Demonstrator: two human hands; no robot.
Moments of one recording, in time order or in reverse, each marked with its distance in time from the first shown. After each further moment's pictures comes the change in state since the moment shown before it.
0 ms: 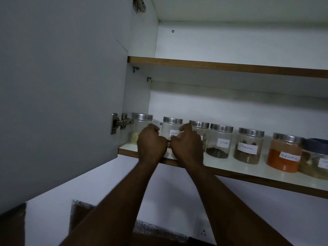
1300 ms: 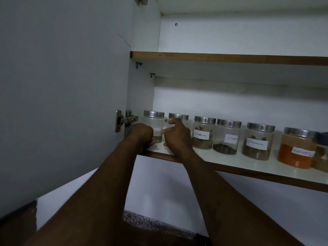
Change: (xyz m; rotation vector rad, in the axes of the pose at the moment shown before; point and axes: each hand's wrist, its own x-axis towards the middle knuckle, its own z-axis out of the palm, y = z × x) left_hand 0.049 -0.011 -0.039 -0.164 -0.294 -0.395; right_hand 0.014 -0.028 0.035 0.214 -0.225 0.155
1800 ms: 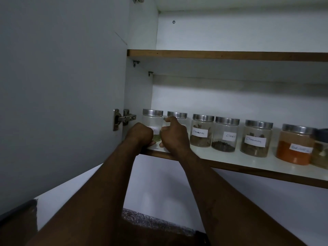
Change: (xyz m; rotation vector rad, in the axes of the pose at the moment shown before) left_hand -0.001 -0.006 0.002 0.110 0.031 0.036; right_hand 0.000 0.001 0.005 -0.065 -0.016 -0.064
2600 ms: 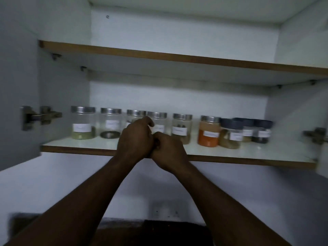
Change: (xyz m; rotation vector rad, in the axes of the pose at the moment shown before) left_hand -0.123 0.066 0.132 0.301 0.078 0.727; right_hand -0.081 0.086 -0.174 -0.334 -0.038 -0.182
